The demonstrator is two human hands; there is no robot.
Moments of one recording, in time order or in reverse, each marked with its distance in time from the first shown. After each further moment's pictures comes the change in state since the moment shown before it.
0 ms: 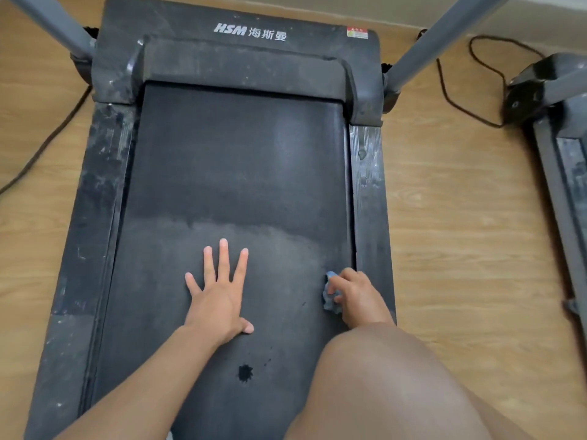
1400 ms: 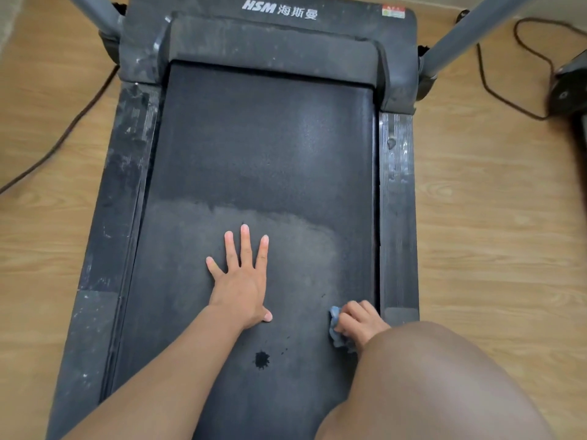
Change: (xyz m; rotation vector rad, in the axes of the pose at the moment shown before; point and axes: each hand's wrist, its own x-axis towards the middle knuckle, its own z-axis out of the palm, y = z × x) left_hand 0.005 0.007 0.002 0.078 -0.015 -0.007; right_hand -0.032 0.005 0.054 -0.038 0.097 -0.349
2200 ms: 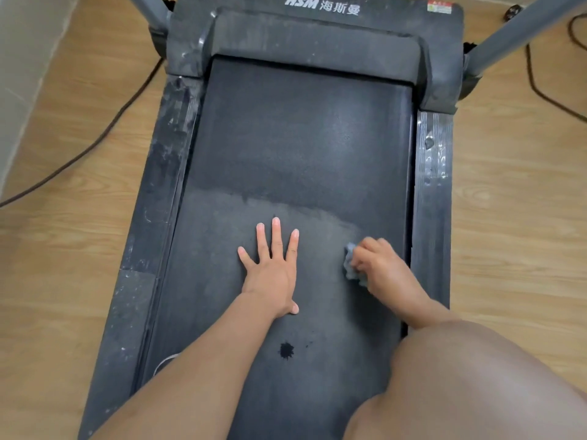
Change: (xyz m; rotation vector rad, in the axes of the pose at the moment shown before) left_hand 0.006 0.000 0.005 0.012 0.051 0.006; right_hand 0.096 0.005 -0.045 -0.037 0.002 0.015
